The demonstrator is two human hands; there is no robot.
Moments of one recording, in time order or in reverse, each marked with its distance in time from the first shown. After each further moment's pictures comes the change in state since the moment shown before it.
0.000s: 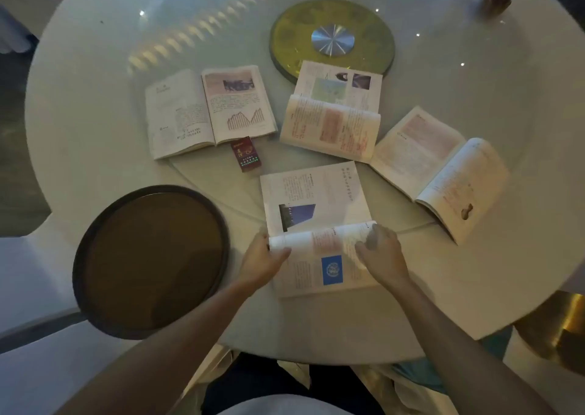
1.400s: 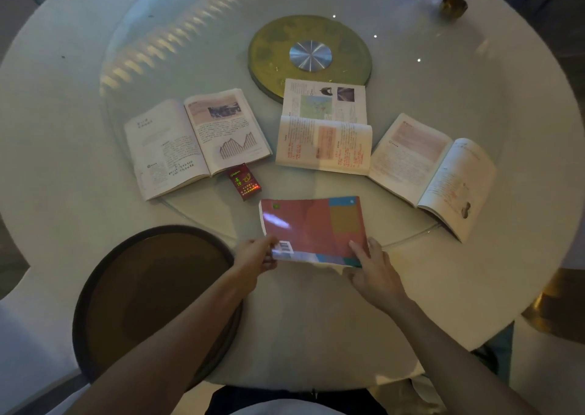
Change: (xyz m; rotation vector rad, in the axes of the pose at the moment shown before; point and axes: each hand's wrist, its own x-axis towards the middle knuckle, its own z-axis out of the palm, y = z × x) left_hand 0.062 0.037 -0.069 -0.555 -0.132 -0.348; right_hand -0.008 -0.026 0.042 -0.310 -0.084 -0.055
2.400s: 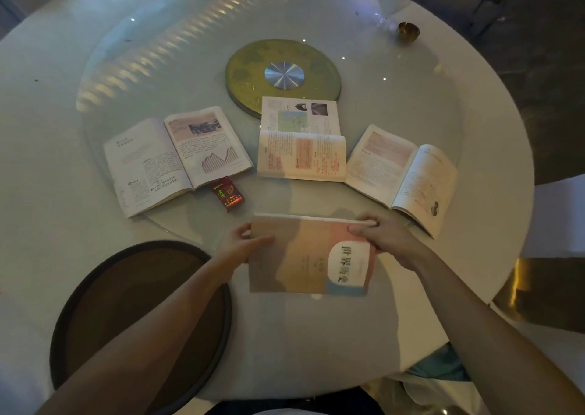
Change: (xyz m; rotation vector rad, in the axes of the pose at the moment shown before) left_hand 0.013 0.023 -0.016 0.279 -0.240 0.333; right_hand 0.002 -0.012 -0.126 0.835 -0.059 0.103
